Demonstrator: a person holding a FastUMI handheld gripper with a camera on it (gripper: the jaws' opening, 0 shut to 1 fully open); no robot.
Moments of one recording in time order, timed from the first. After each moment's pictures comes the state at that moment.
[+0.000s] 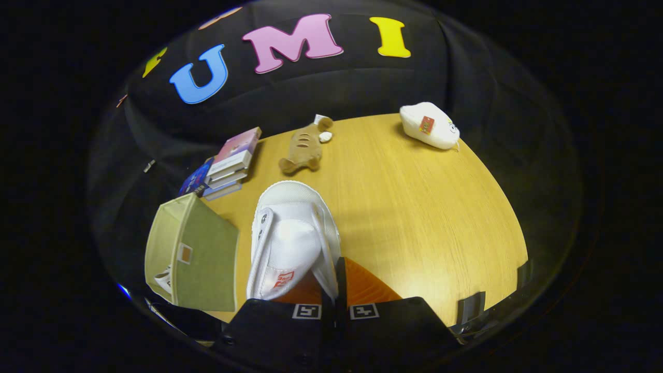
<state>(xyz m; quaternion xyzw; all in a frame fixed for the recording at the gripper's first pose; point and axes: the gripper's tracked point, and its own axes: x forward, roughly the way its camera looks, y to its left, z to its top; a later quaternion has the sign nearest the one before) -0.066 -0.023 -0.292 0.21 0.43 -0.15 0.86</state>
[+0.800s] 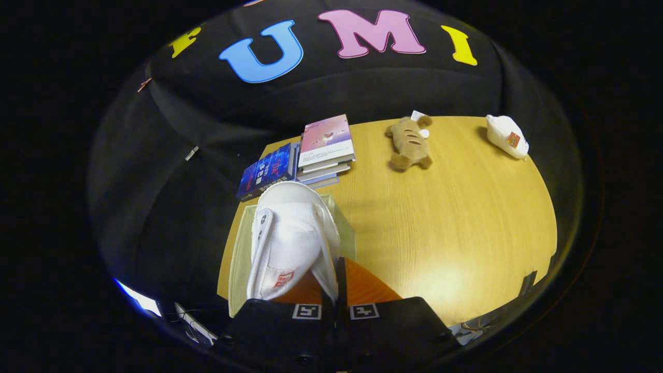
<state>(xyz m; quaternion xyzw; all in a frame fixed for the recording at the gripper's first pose) 0.041 0.198 -0.254 0.24 0.47 -0.08 0.84</state>
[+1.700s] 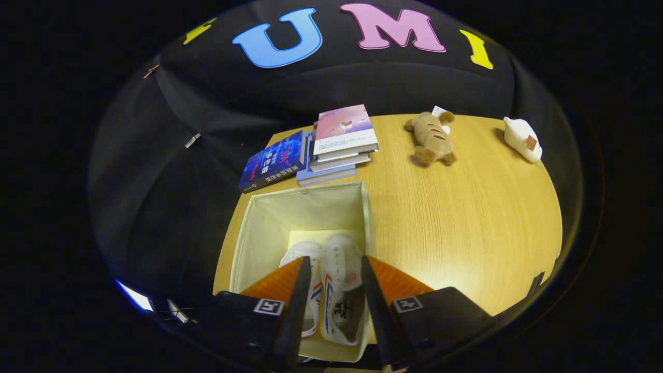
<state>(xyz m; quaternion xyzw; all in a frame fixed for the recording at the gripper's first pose) 0.070 0.233 -0.274 0.21 0.47 -0.06 0.86</state>
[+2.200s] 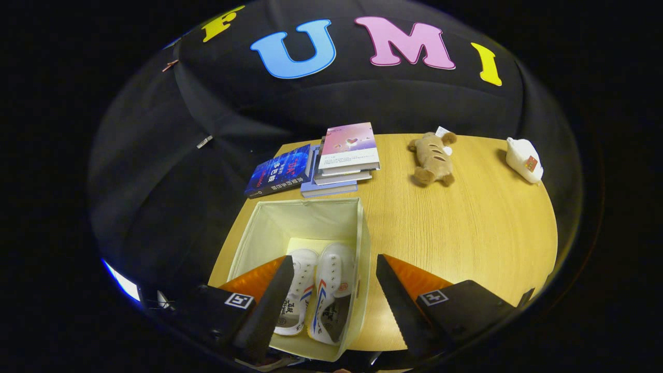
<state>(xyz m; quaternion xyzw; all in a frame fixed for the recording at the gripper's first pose) 0.062 0.219 -0.258 0.19 0.43 -0.04 0.88</state>
